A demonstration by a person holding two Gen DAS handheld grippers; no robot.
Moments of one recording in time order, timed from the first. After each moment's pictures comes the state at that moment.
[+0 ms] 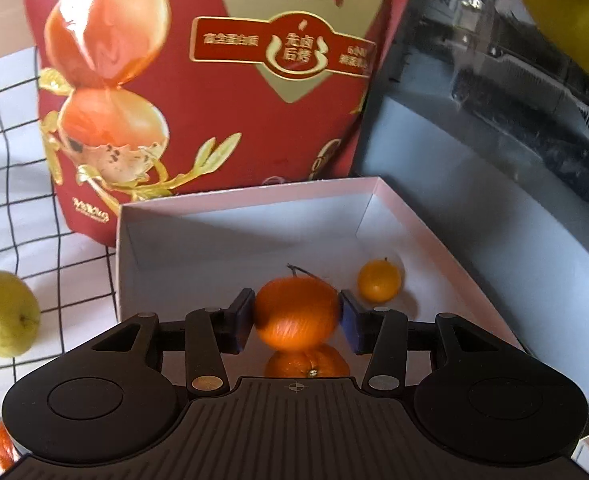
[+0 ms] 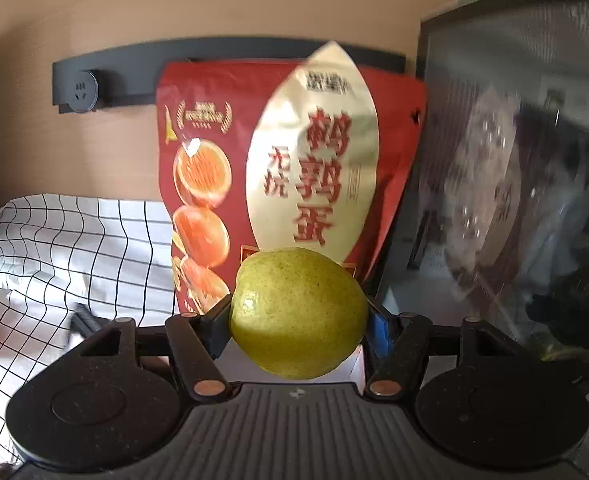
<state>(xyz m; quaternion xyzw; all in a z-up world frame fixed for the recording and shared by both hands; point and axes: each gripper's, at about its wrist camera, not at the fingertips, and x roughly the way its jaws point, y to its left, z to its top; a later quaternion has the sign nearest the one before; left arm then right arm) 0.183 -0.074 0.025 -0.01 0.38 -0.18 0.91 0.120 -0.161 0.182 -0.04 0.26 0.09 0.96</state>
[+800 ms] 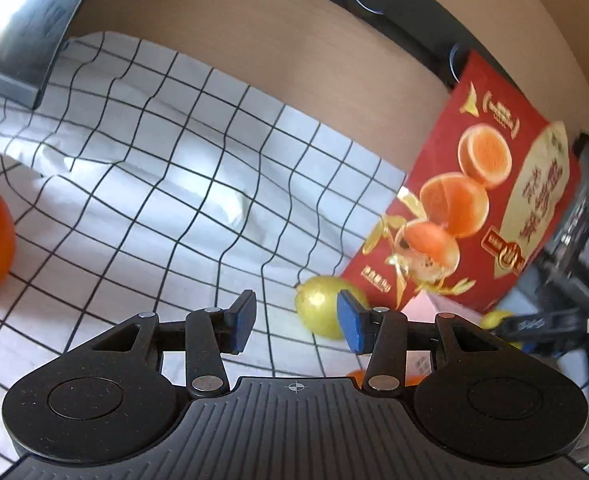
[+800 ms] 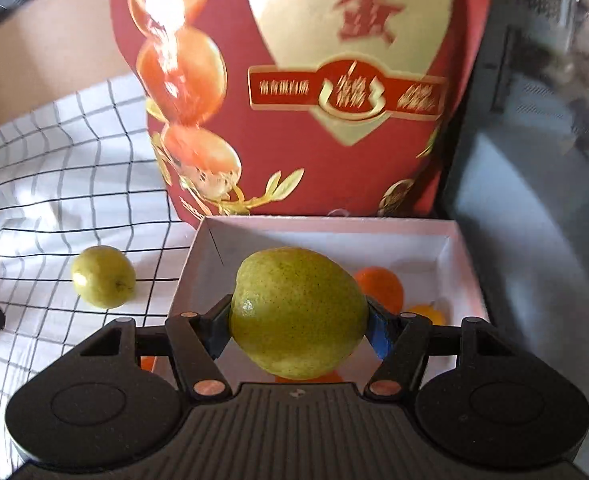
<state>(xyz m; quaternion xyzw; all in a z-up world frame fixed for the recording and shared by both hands) 0.067 0.182 0.027 -0.24 0.21 -0.02 0.95 0.197 -0.115 0.067 0.01 0.42 0.08 0.91</state>
